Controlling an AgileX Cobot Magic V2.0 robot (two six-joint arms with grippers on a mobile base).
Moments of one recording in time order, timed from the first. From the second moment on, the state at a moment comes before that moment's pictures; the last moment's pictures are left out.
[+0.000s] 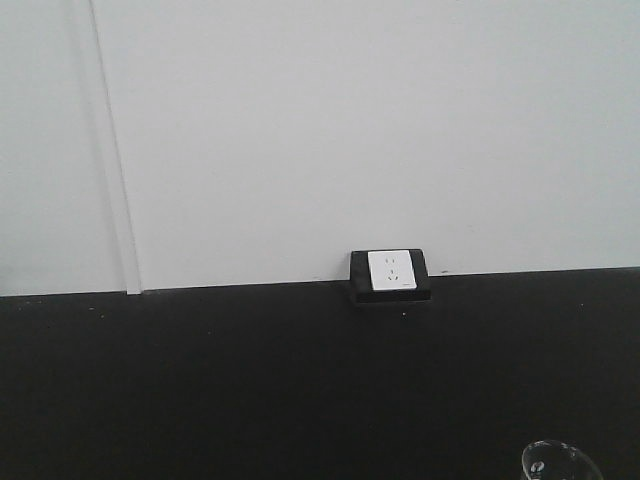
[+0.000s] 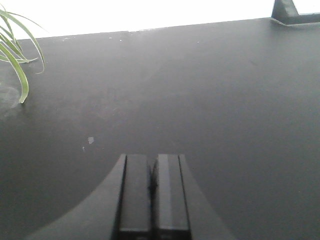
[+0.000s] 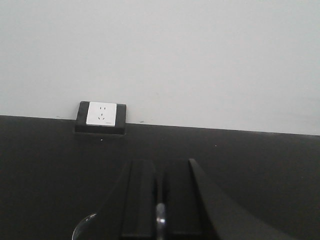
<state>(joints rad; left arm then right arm) -0.07 -0.01 0.03 -0.02 0.01 0.05 -0.02 0.45 -0.31 -0.45 -0.03 0.32</state>
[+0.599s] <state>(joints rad) -0.07 -0.01 0.03 -0.02 0.01 0.05 -0.02 0.45 -0.31 -0.45 -0.01 0.32</state>
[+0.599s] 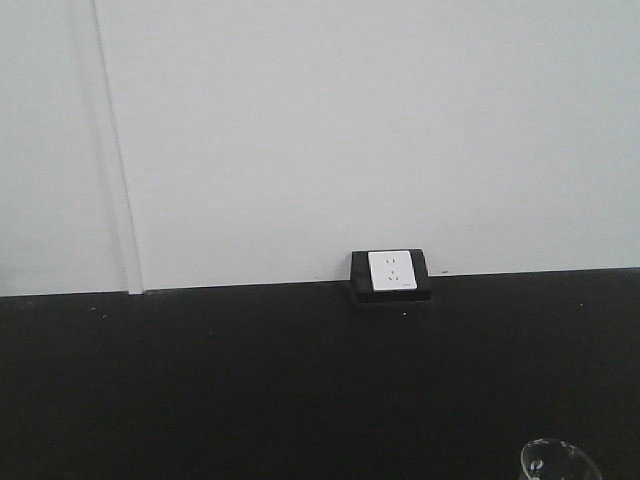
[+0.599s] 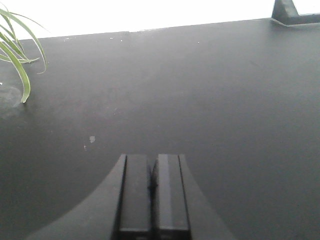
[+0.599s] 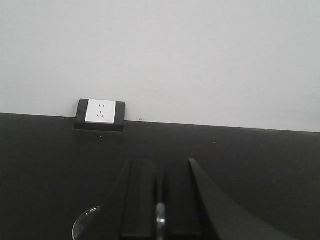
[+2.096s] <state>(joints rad) -0.07 -0.01 0.03 -0.02 0.01 0.05 -0.02 0.45 -0.31 -0.44 0.00 0.32</state>
